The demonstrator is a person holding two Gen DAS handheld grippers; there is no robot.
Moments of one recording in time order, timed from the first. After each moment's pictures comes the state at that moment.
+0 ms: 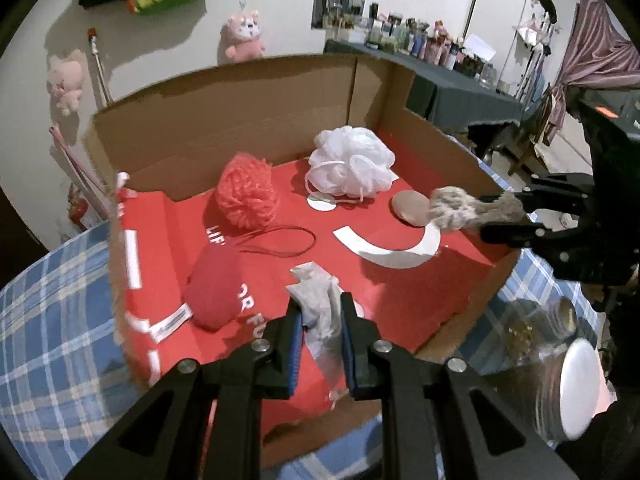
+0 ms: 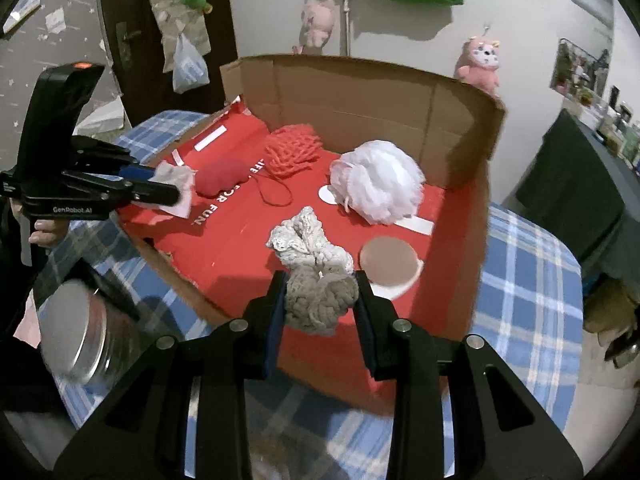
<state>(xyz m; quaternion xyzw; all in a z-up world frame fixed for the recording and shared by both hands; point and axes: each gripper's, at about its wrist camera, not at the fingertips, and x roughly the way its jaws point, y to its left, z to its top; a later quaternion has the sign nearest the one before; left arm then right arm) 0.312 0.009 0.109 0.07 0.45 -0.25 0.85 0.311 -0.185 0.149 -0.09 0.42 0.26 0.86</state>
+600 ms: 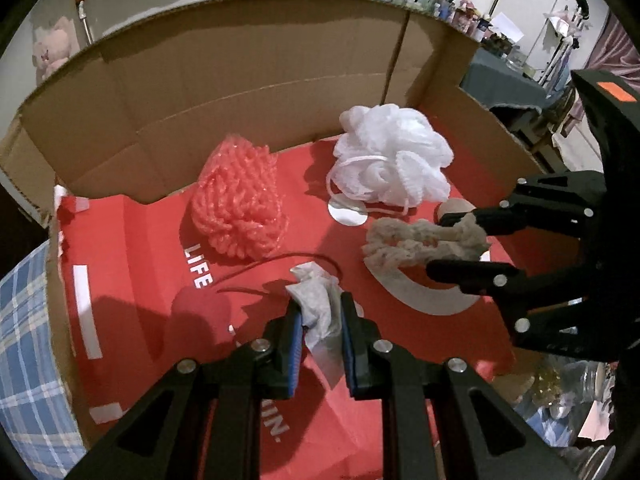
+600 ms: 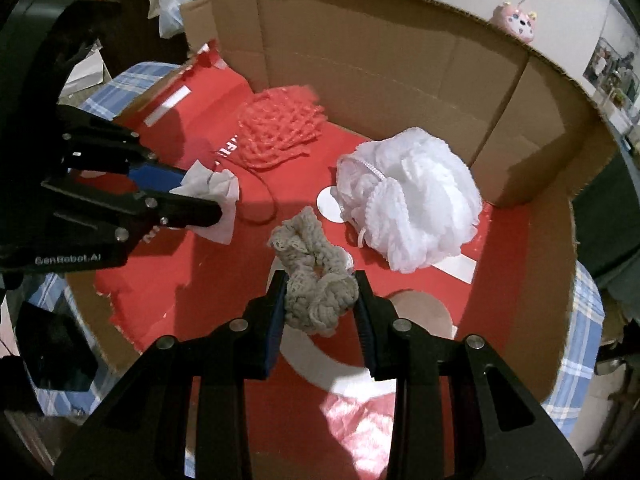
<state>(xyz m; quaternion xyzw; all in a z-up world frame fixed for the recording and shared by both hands) 0.386 -0.012 0.074 0.06 0.52 -0.22 0.82 0.399 -0.125 0.105 -0.14 0.51 0.25 0.81</state>
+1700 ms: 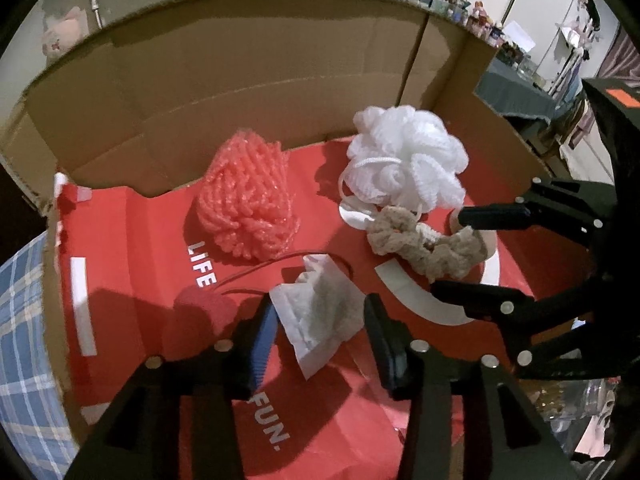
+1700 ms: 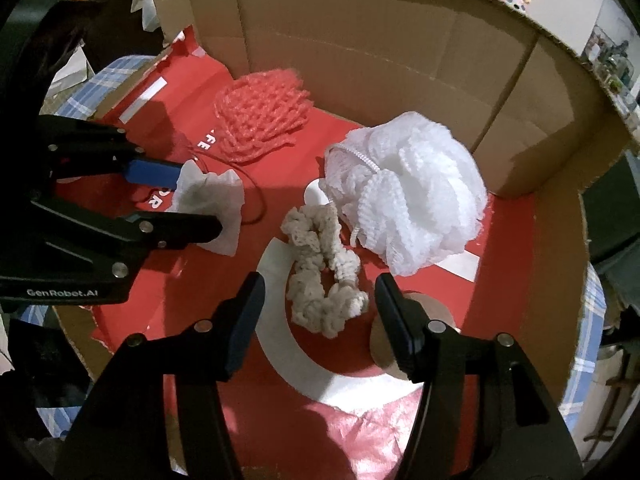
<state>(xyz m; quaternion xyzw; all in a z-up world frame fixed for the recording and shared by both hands) 0.385 -0.008 0.072 0.05 0.52 -0.21 0.83 0.412 -0.113 0.095 -0.14 0.52 0.23 0.81</state>
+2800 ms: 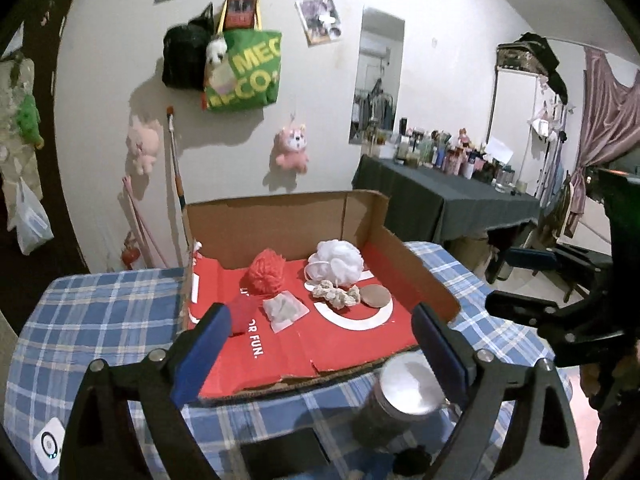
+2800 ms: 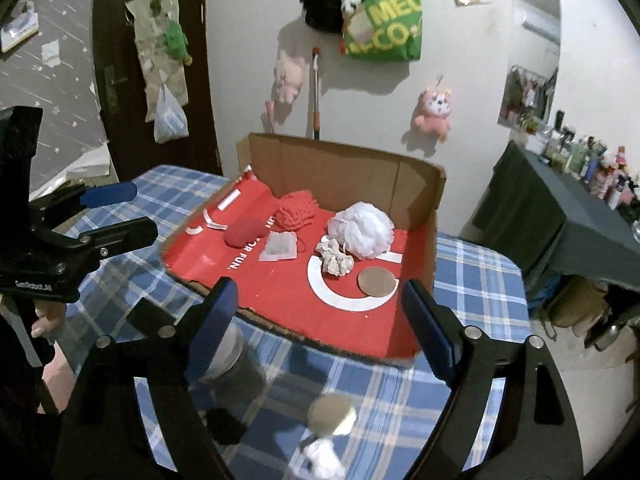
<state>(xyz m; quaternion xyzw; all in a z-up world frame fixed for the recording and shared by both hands) 0.153 0.008 0.203 0.00 0.26 -0.15 0.95 0.200 -0.181 0.243 -0.07 0.33 0.19 0.92</state>
